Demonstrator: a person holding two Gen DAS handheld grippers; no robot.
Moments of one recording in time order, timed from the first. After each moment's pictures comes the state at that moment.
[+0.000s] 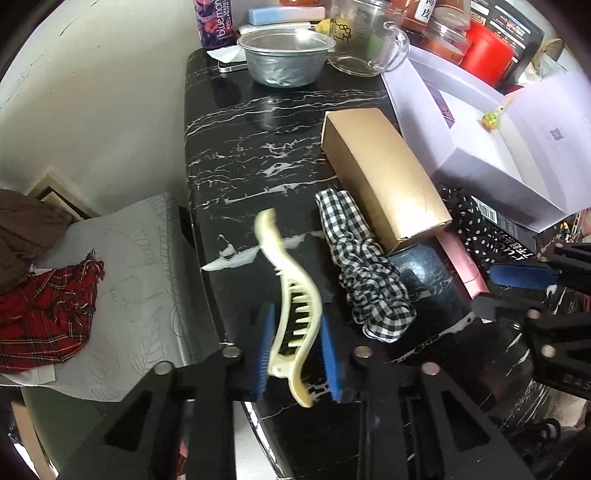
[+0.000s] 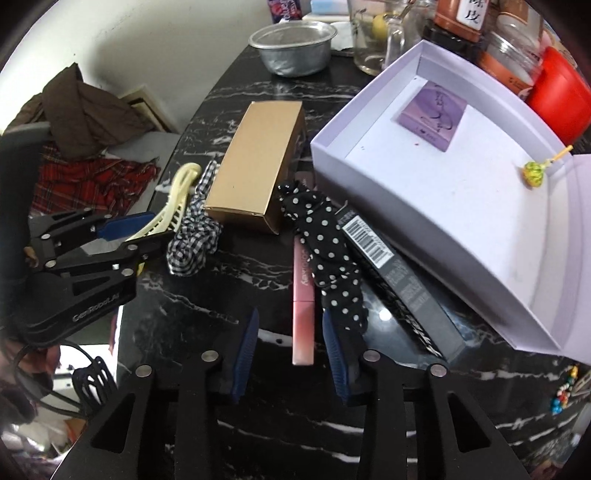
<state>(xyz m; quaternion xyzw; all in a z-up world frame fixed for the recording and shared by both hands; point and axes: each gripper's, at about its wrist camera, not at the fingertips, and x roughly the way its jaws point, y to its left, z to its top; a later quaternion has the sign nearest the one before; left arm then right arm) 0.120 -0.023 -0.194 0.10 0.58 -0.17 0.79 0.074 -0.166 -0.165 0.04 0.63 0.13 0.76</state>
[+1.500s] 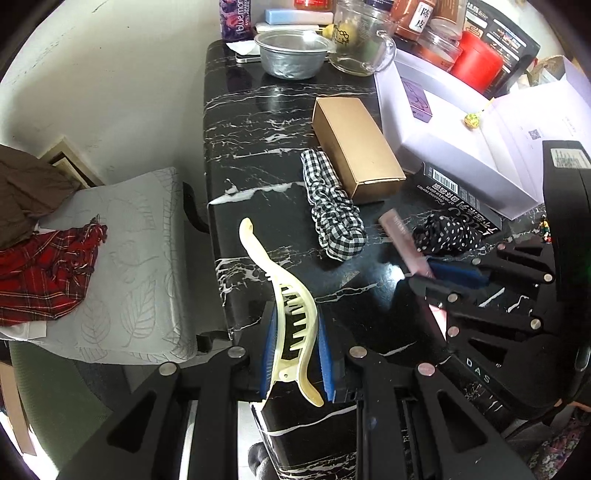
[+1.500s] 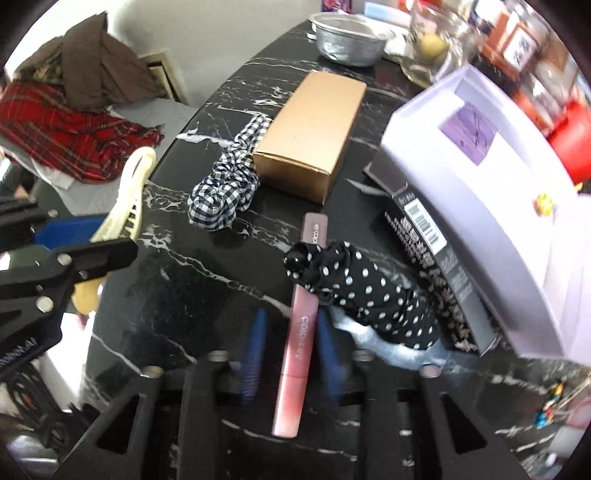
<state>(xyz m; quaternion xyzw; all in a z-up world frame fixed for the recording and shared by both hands) 0.072 -0.005 -0.164 0.07 0.60 -0.15 0.78 0.058 -0.109 -0.180 -0.07 0.62 0.14 0.77</state>
